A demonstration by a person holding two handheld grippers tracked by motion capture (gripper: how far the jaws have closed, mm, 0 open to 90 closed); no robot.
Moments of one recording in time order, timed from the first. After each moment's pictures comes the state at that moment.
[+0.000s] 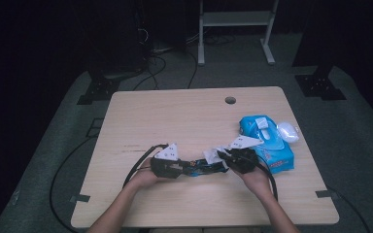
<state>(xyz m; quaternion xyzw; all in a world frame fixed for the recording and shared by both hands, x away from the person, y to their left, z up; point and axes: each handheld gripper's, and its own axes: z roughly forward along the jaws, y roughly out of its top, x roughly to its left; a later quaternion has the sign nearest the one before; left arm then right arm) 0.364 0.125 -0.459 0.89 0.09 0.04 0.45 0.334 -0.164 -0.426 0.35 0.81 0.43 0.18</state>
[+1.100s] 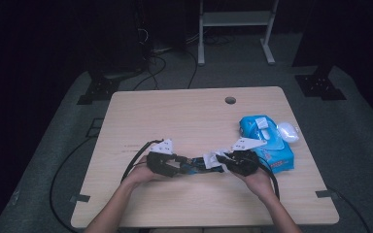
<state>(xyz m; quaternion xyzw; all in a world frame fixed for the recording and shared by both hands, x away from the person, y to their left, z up) 0.373 0.136 -0.451 0.87 0.12 0.01 0.47 0.329 -0.166 -0.428 0.33 0.82 0.45 0.14</state>
